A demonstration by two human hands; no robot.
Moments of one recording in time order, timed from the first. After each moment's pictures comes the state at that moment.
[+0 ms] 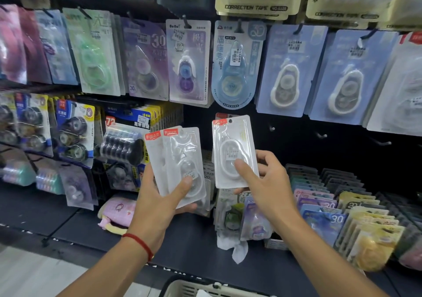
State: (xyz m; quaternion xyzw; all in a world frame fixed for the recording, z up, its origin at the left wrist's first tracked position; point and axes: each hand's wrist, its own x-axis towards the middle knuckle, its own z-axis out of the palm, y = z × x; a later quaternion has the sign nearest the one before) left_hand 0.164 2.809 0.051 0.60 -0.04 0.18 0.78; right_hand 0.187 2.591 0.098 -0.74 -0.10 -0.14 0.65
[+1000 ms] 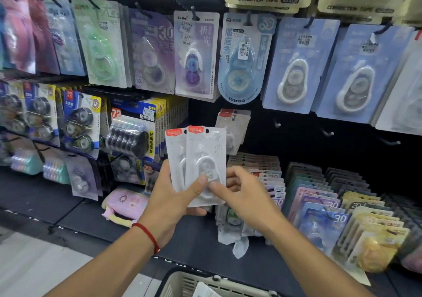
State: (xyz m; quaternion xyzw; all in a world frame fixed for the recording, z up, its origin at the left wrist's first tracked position) left_hand 0.158 2.796 0.055 0.62 -0.05 0.11 0.77; right_hand 0.180 2.613 0.080 -0.82 -0.15 -0.01 0.55
